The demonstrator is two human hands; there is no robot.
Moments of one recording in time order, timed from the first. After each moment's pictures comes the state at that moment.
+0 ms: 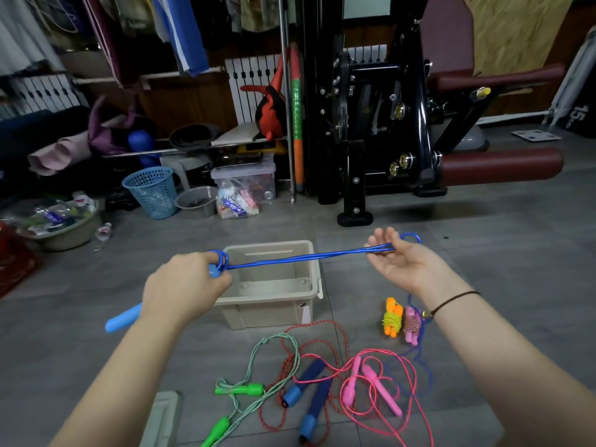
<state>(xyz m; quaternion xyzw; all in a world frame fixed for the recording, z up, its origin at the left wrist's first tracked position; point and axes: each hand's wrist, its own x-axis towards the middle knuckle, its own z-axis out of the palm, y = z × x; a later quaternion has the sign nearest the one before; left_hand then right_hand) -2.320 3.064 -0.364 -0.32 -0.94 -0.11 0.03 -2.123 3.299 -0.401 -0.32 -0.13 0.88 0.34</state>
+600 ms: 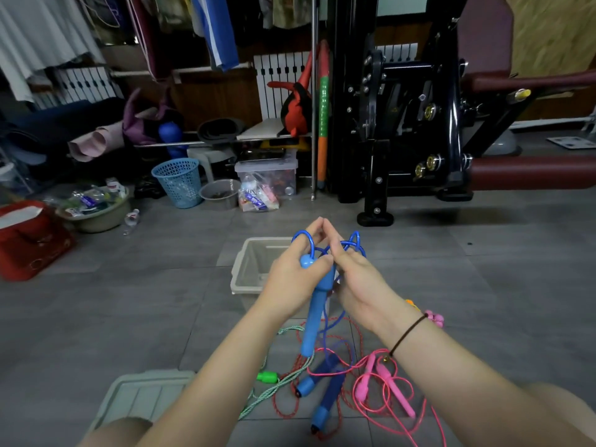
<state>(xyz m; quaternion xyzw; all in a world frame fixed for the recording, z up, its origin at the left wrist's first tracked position) -2.259 3.104 -0.394 -0.41 -0.65 -0.58 -0.25 -2.181 3.192 -0.412 -0.18 -0.50 0.81 0.25</state>
